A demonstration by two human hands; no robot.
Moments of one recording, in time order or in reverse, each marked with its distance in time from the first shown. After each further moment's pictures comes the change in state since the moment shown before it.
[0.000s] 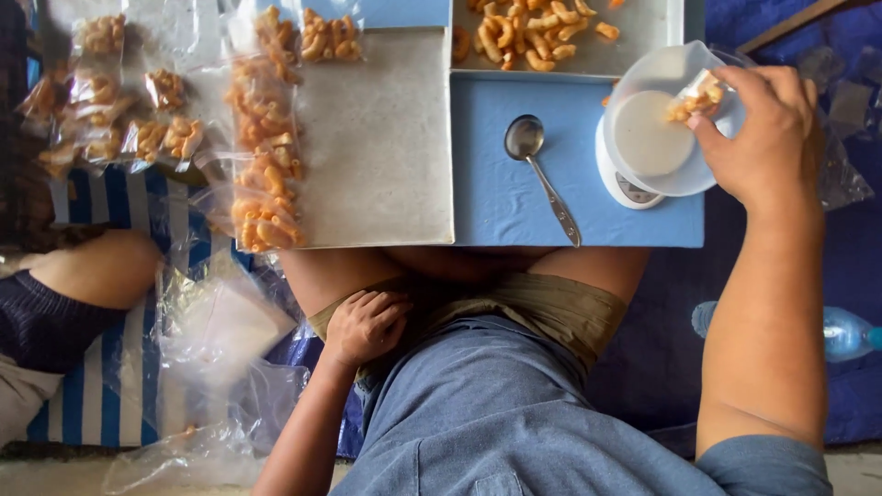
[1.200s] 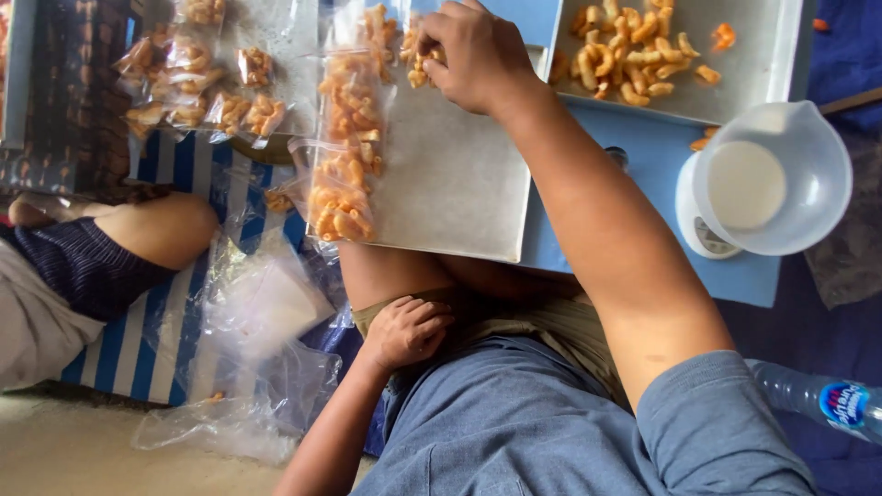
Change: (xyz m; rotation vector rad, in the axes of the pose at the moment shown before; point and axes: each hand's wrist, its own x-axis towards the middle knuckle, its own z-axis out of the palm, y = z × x) left_hand -0.014 -0.002 -0.002 -0.122 0.027 -0.002; right_hand 0.219 -0.322 0.138 0.460 -0.024 -0.513
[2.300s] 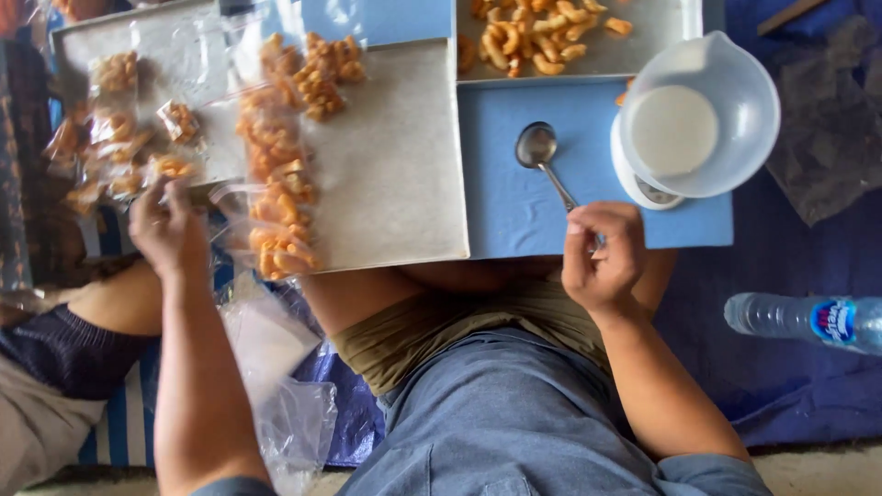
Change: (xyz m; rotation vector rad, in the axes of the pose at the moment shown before) left_hand 0.007 -0.279 -0.147 0.397 0.557 -0.665; right_hand -0.277 -0.090 -0.113 0.144 0.679 0.351
